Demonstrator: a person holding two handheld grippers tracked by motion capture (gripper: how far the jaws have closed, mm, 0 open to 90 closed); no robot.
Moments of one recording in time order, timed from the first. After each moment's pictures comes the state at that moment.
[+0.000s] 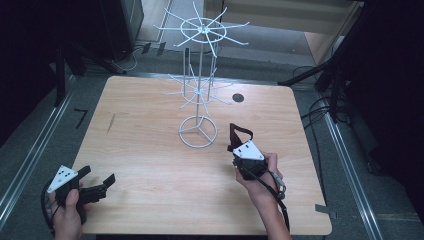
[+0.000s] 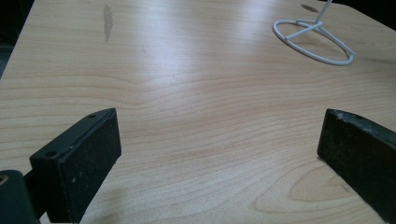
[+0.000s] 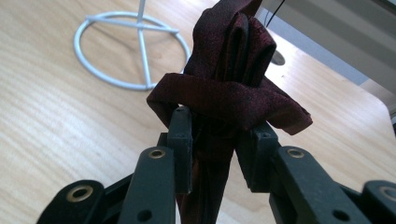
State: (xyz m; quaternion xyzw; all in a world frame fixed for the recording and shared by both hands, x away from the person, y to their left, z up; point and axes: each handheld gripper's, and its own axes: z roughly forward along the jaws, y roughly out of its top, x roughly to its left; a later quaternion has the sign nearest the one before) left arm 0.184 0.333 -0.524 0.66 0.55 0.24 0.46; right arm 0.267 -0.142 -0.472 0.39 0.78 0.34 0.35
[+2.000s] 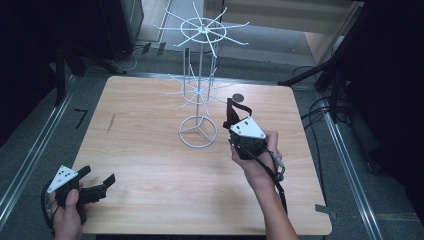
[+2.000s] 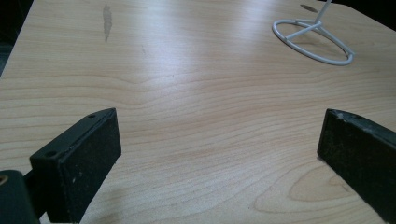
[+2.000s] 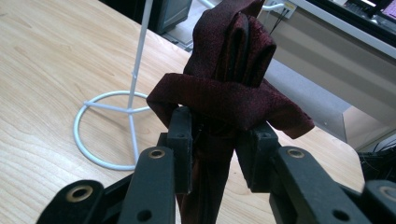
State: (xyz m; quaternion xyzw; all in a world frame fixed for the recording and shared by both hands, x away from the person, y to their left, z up) left arm 0.184 0.333 -0.524 0.66 0.55 0.24 0.46; right arm 0.288 -0.123 -0.407 0.38 0.76 0.38 0.37
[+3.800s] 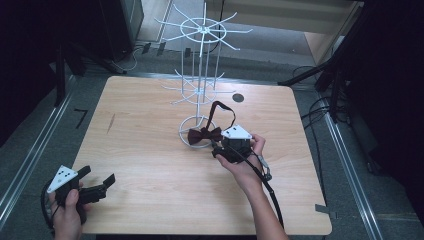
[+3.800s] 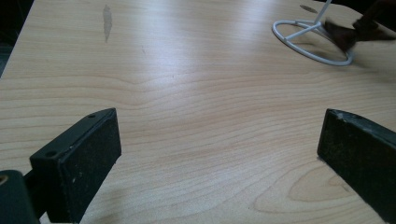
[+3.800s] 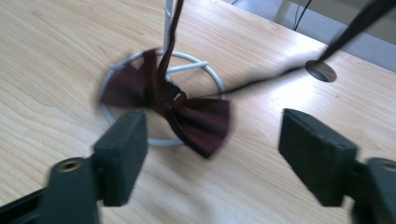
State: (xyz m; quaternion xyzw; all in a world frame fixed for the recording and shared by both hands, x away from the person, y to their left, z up) left arm 0.184 0.333 -0.524 0.66 0.55 0.24 0.46; right arm 0.311 -0.109 -0.475 0.42 0.77 0.38 0.28
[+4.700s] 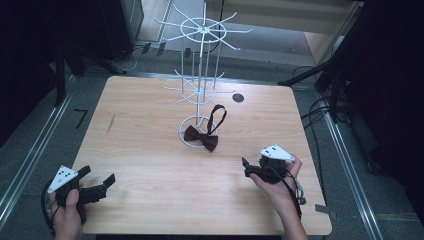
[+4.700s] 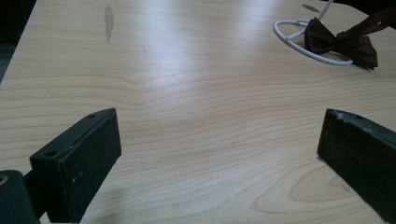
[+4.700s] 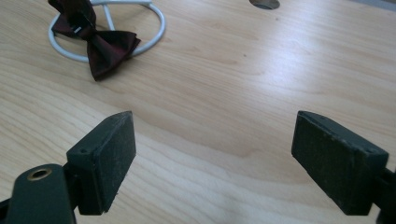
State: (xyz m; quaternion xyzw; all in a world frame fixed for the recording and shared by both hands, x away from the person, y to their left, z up) left arm 0.184 0.332 -0.524 0.65 0.55 0.24 0.46; right arm 0.269 -0.209 -0.500 0.48 0.75 0.38 0.25
